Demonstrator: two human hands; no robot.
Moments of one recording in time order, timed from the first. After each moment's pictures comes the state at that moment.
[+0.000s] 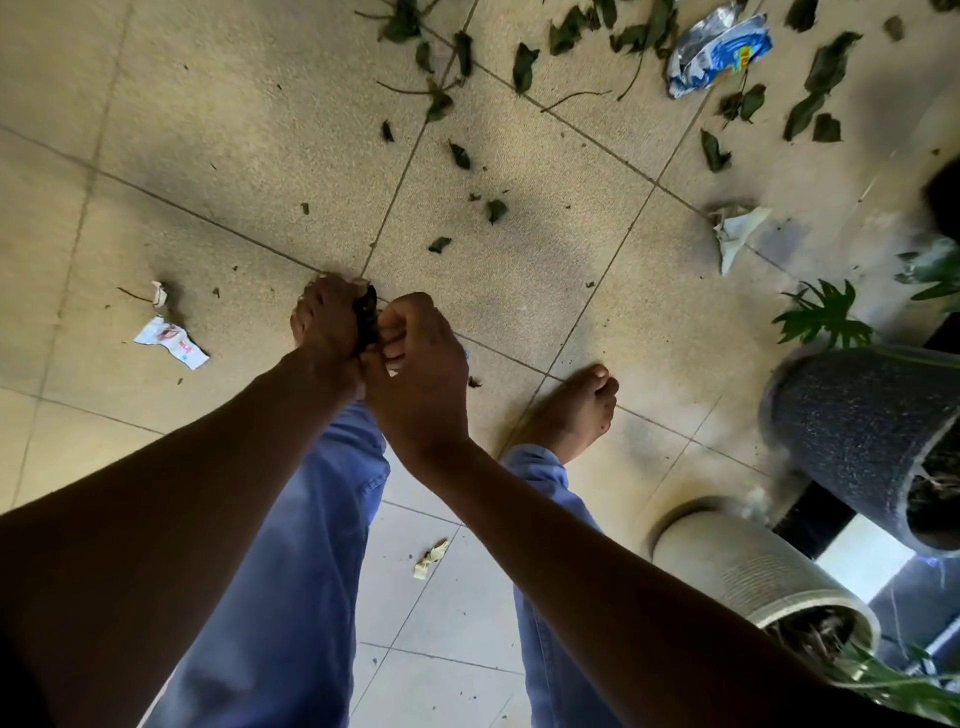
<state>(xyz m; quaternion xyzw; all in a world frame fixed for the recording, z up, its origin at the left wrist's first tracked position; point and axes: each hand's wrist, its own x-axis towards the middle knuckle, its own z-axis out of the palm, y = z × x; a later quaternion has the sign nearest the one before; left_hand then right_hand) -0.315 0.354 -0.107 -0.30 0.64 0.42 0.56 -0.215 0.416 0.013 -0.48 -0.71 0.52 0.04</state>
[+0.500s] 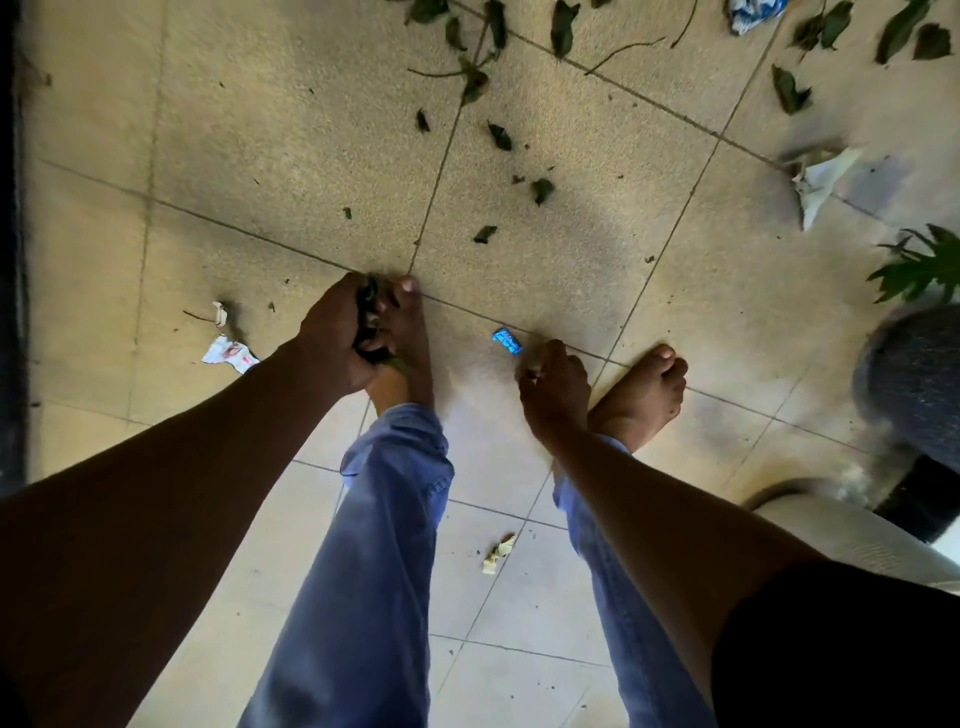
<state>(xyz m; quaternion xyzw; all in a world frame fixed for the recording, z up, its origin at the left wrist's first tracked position) -0.359 0.357 -0.068 -0.36 0.48 0.49 0.64 -0.108 0.424 -0.111 -0.63 -0.66 0.34 -0.24</state>
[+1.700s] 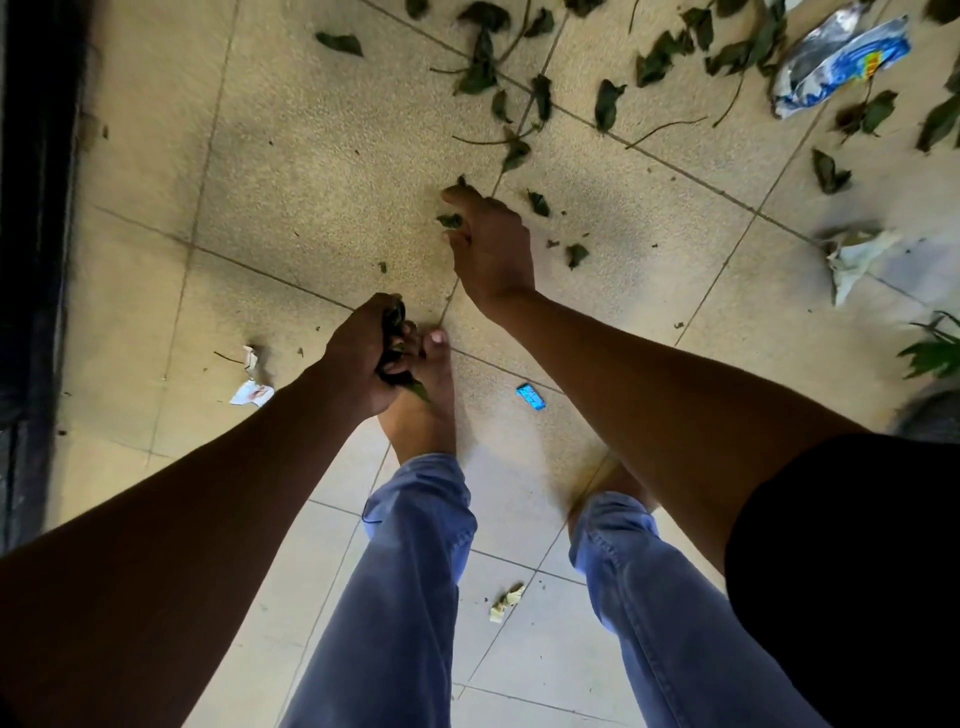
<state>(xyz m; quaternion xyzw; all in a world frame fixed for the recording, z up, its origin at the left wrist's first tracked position) -0.391 0.378 -0.086 -0.44 0.46 0.50 0.59 -0.326 0.528 -0.149 -0.40 -0.82 0.41 -0.04</state>
